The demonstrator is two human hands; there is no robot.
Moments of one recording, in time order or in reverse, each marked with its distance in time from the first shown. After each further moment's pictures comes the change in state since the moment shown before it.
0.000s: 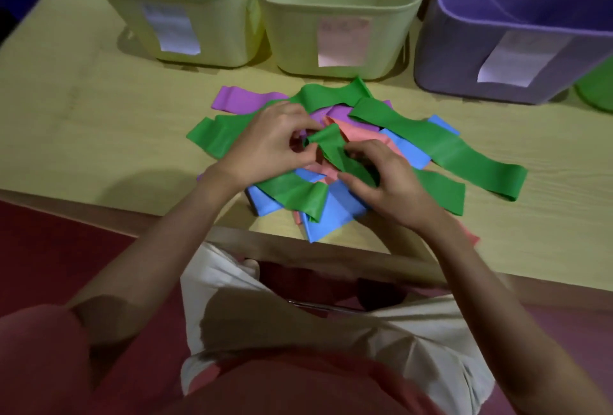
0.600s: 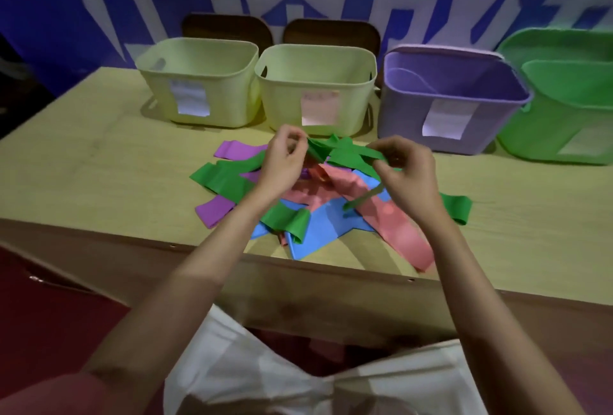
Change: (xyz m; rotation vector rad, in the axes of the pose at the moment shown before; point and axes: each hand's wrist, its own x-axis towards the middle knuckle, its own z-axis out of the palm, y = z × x) left_hand 0.016 0.053 0.017 -0.653 0.403 -0.457; right_hand -0.004 -0.030 -0.069 0.156 0.412 0.127
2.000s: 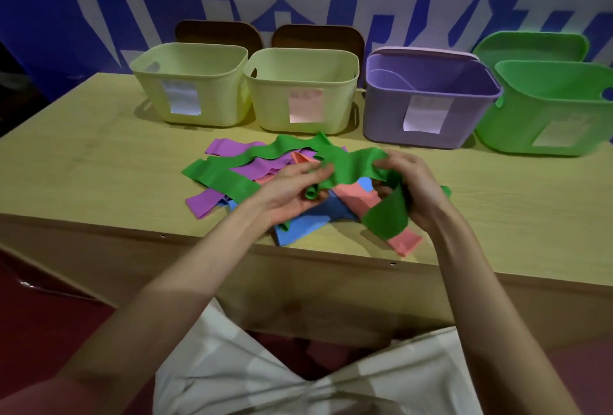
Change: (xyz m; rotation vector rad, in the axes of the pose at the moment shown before) left_hand -0.056 0.014 0.015 -0.739 -0.450 -0.572; right_hand -0.032 -0.001 -0.030 0.688 -0.211 0.465
